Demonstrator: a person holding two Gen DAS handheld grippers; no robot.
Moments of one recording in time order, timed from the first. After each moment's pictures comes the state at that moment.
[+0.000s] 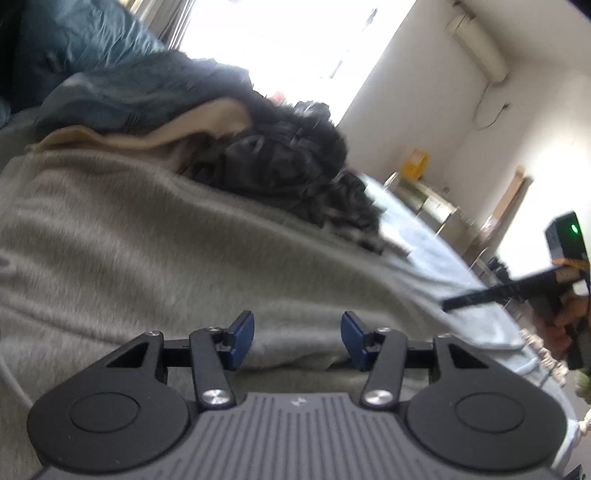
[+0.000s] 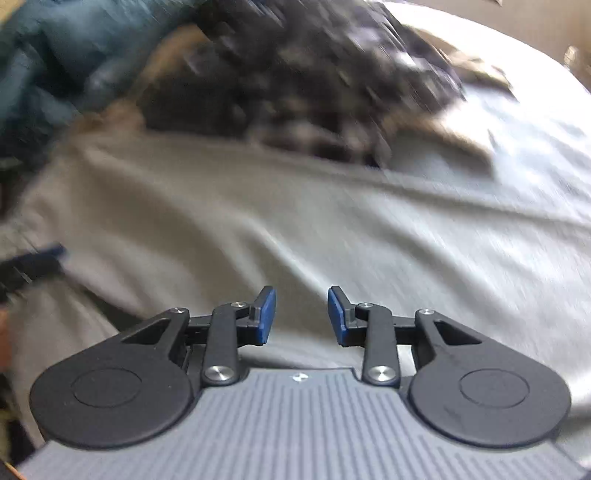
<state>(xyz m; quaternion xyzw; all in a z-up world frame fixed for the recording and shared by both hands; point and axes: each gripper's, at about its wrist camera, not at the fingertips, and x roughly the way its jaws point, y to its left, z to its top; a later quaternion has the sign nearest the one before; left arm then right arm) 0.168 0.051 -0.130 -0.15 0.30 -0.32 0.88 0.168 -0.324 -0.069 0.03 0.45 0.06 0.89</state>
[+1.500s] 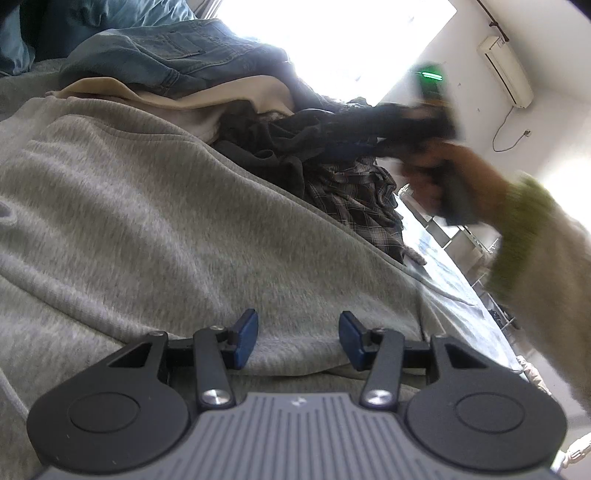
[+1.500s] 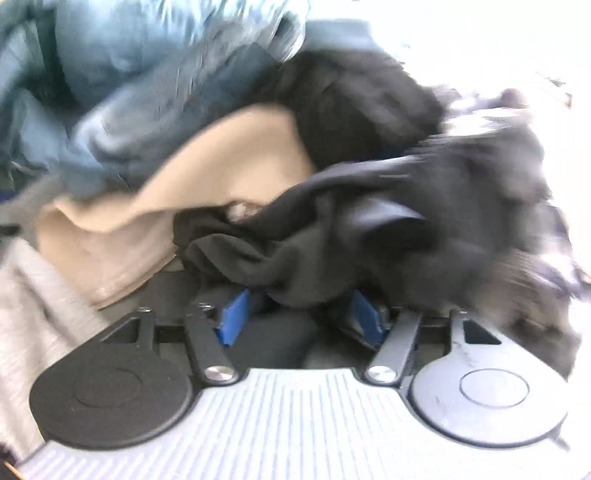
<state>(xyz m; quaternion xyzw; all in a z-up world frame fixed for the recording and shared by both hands) 0.187 0.068 -0.164 -0.20 0.34 -0.30 0.87 0.376 -0.230 -0.046 -0.06 0.40 0.09 0.91</state>
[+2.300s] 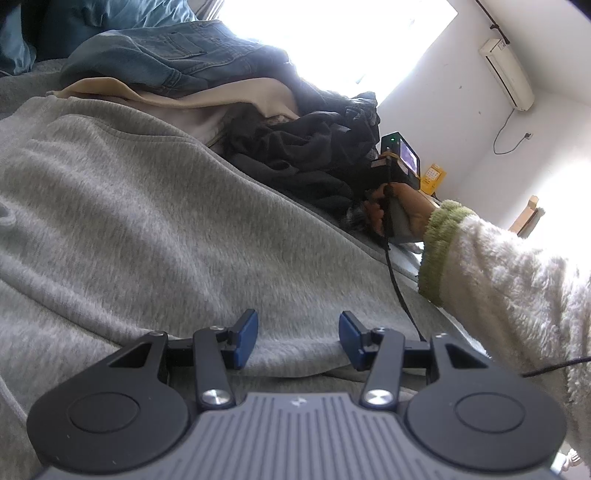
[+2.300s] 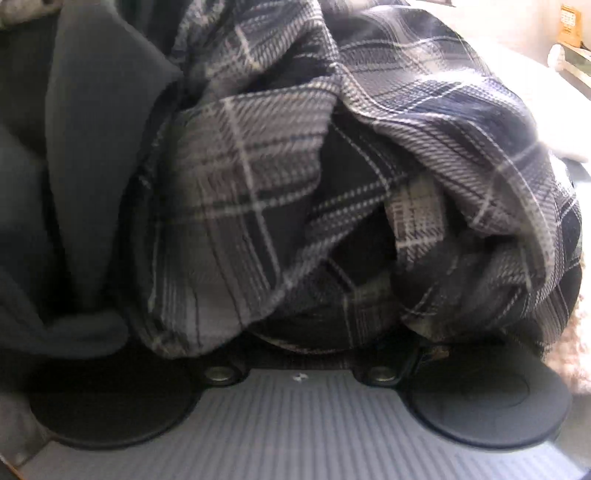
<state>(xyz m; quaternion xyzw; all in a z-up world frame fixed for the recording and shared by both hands) 0.188 0.068 -0.167 -0.20 0.33 -0.30 0.87 0.451 -0.359 -0.143 0.08 0.41 -0.07 0.90</state>
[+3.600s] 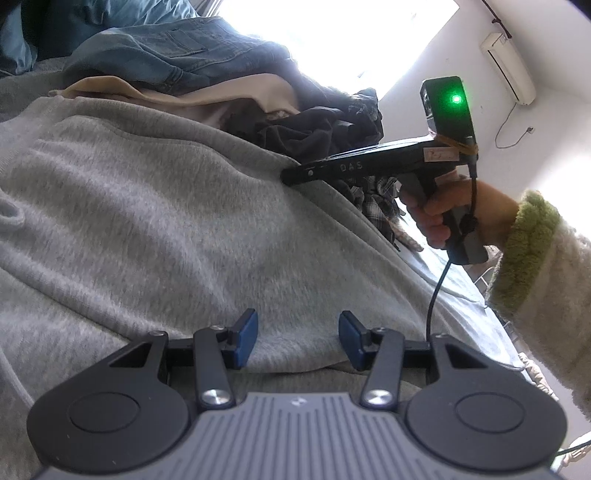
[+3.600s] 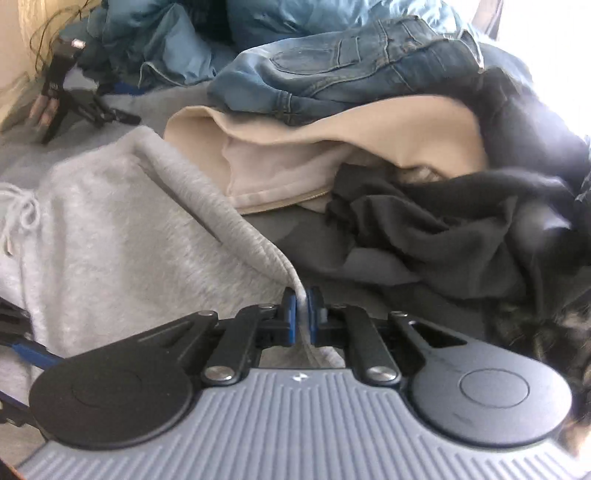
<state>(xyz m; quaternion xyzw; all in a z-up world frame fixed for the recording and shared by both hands) 0.187 0.070 -0.165 -0.20 0.34 -0.30 0.87 0.330 -0.143 -0.108 -0.20 0.39 0.28 0.85</state>
